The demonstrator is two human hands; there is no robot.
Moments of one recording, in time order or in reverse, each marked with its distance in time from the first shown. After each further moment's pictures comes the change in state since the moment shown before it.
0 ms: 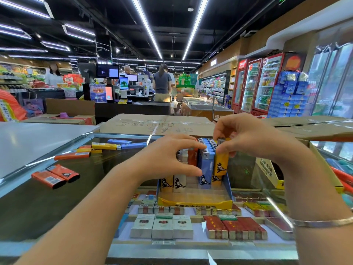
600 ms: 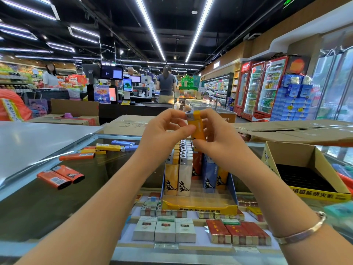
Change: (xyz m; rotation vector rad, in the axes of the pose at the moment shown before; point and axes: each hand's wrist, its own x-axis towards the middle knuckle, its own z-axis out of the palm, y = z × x) left_hand 0.007 0.009 -0.010 -0.620 0.572 -0.039; right_hand 0.021 -0.012 0.054 0.064 0.305 -0.273
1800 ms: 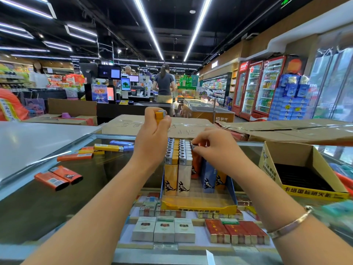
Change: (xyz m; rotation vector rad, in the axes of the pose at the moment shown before) left_hand 0.003 -0.014 -0.001 0.178 0.230 -0.023; right_hand 0.007 0.018 0.009 -0.382 -0.027 0.170
